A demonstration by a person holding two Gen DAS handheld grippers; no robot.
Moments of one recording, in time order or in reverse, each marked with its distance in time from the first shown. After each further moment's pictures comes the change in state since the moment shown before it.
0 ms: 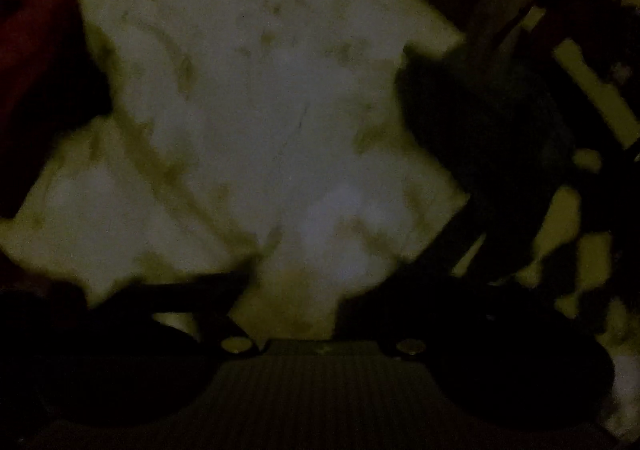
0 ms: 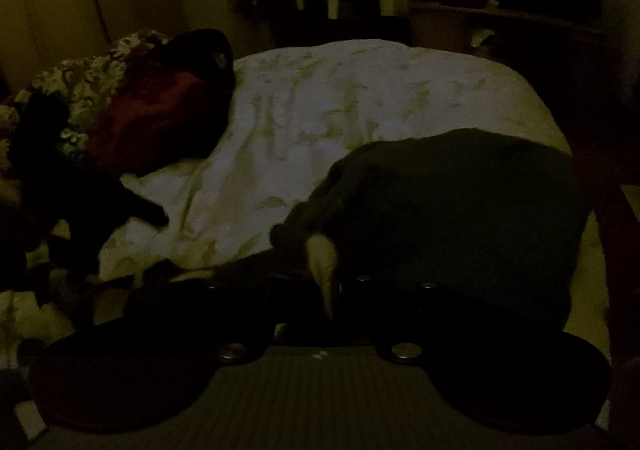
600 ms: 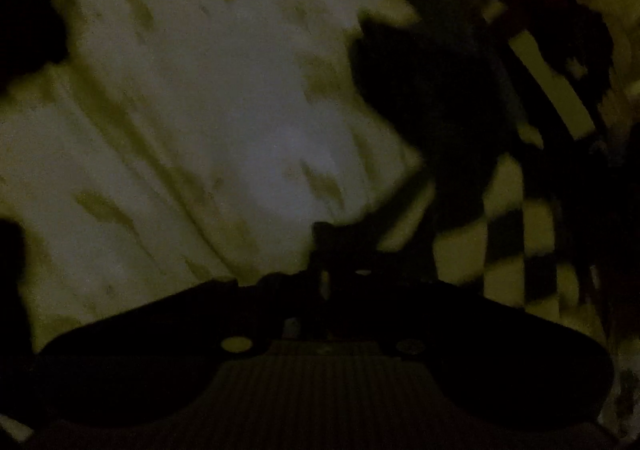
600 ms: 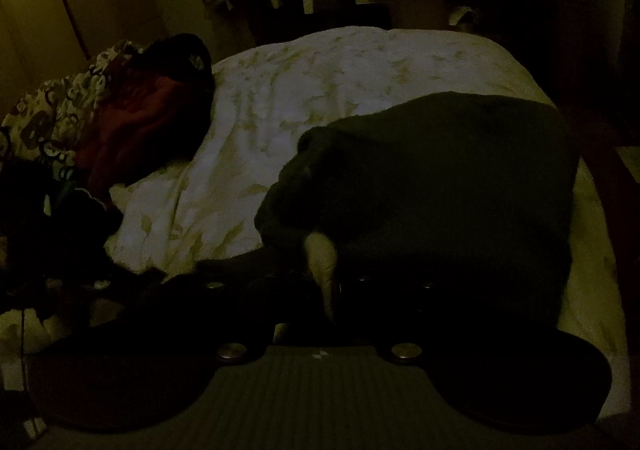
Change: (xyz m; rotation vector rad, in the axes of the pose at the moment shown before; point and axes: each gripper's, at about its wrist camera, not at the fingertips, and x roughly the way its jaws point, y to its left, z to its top) left arm -0.008 0.010 -0.012 -0.055 0.006 -0.188; right arm 0.002 -0.012 -0.013 0.102 0.001 -0.021
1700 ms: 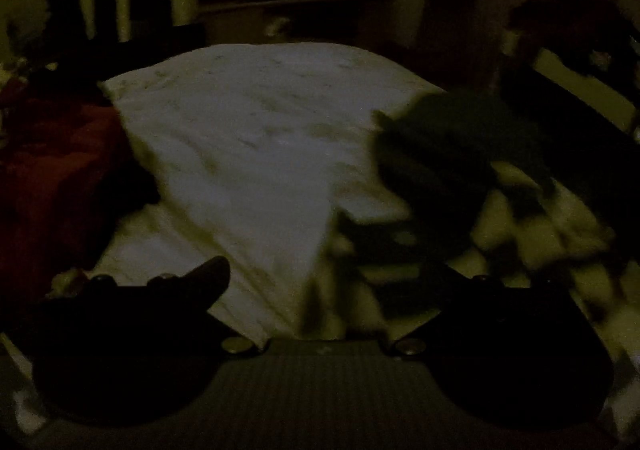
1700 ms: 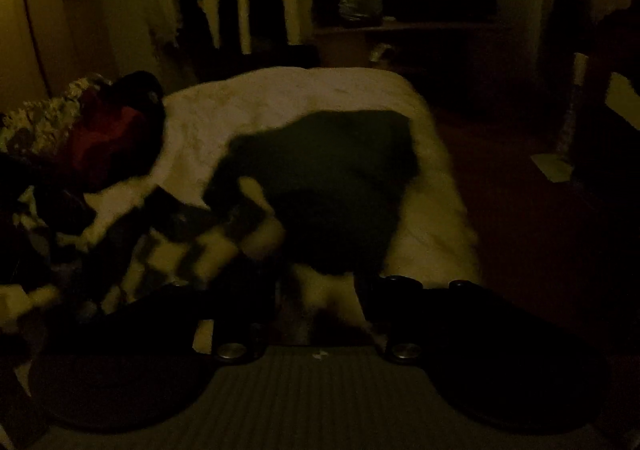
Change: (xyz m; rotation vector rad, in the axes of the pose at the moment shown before) left arm -0.078 -0.104 -0.042 0.257 -0.253 0.333; right arm -0.154 -0.026 -0.088 0.042 -0.113 -0.225
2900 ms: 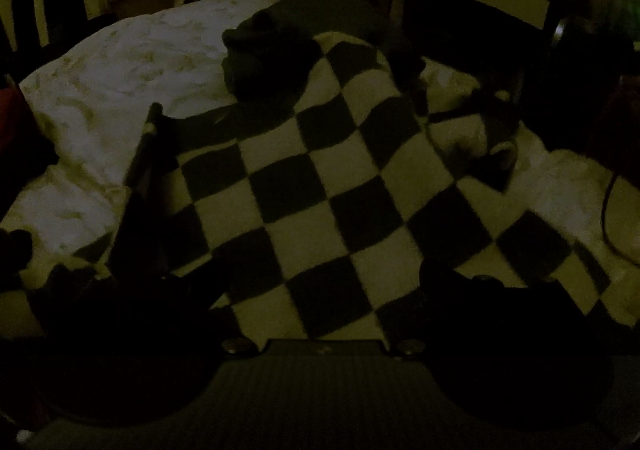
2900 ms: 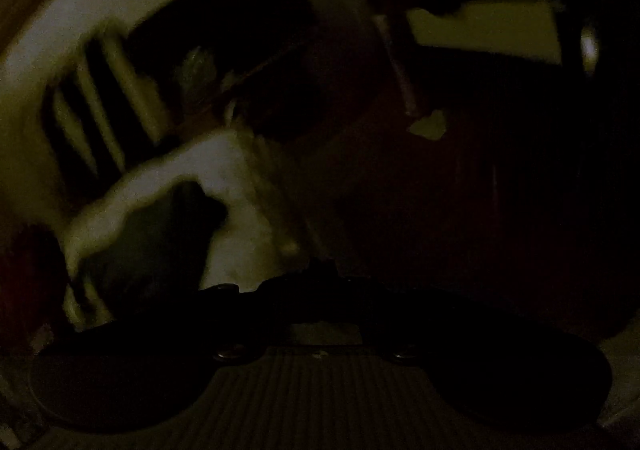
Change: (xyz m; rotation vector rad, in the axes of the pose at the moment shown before) left arm -0.002 -0.134 -0.094 0.151 0.100 -0.137; right arm -0.031 -0.147 -0.043 0.395 -0.121 -0.182
